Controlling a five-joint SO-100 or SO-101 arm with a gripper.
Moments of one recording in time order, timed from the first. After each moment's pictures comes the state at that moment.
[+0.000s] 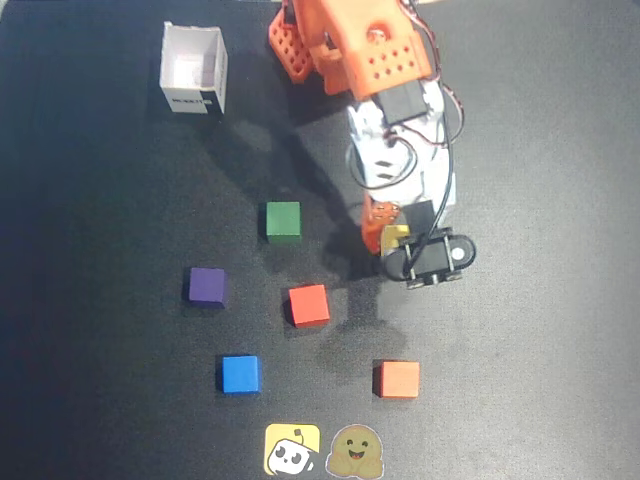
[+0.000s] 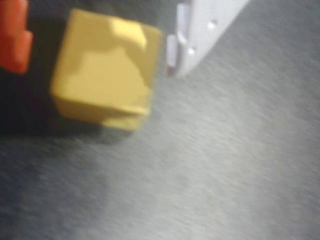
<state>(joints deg) -25.8 114.7 141.9 42.3 102.7</state>
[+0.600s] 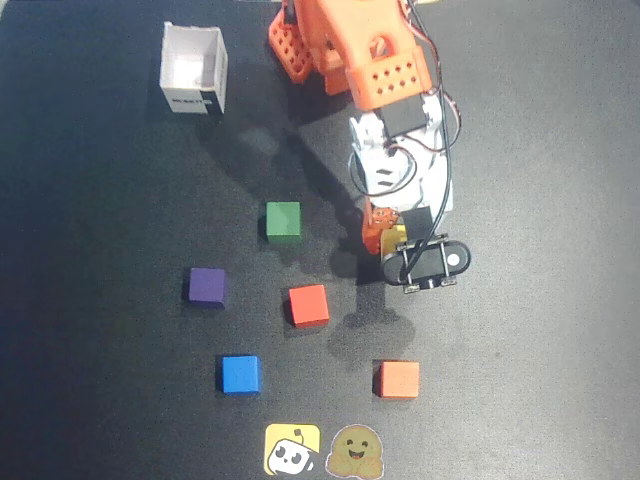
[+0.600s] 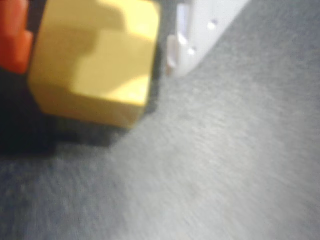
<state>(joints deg) -26.0 110.2 147.7 34.1 103.7</state>
